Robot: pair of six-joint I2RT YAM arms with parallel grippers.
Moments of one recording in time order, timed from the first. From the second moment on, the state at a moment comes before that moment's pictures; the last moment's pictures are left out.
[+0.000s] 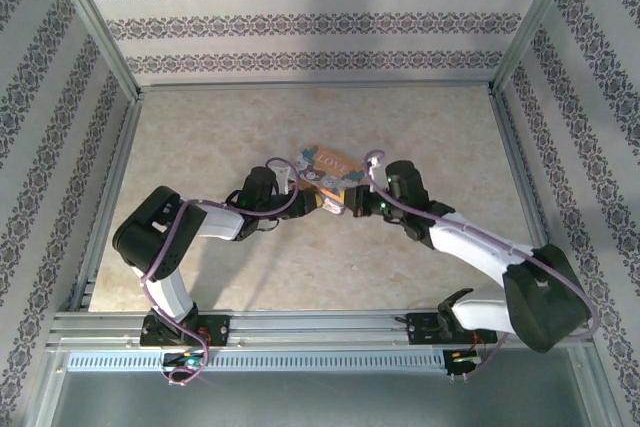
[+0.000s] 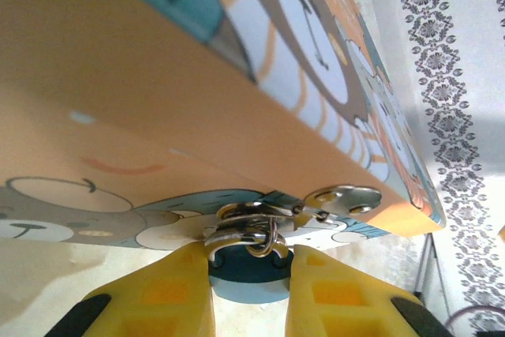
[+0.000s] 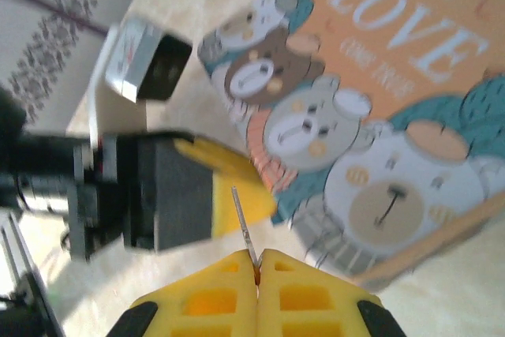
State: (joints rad) left arm -0.51 1.75 0.66 0.56 0.54 -0.81; right arm 0.53 1.24 0.58 0.08 -0.40 0.50
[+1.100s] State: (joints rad) left arm -0.53 1.71 0.73 0.42 0.60 -1.01; right arm 0.85 1.23 0.39 0.20 0.07 0.28
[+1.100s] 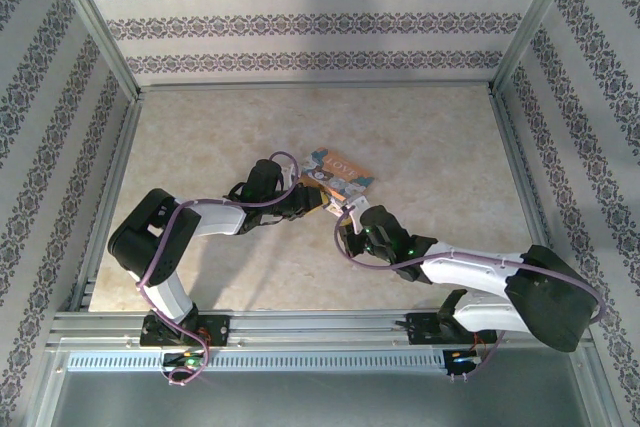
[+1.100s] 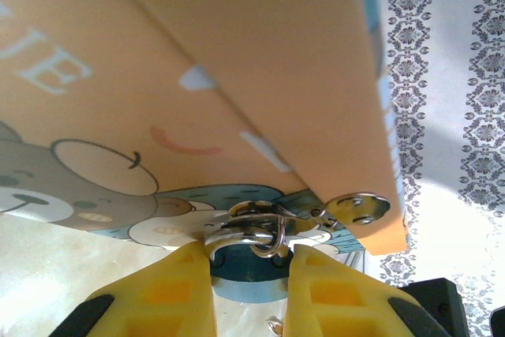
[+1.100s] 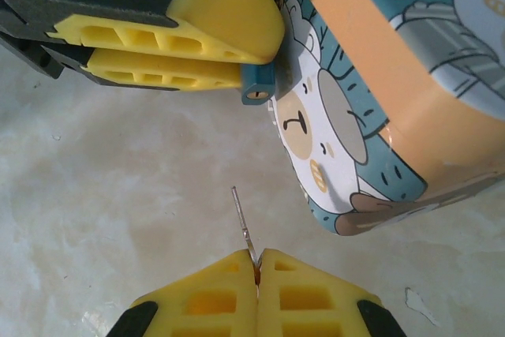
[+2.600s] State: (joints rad) left arm -0.53 1.71 0.73 0.45 0.60 -1.06; right arm 0.85 1.38 0.45 0.34 0.17 0.26
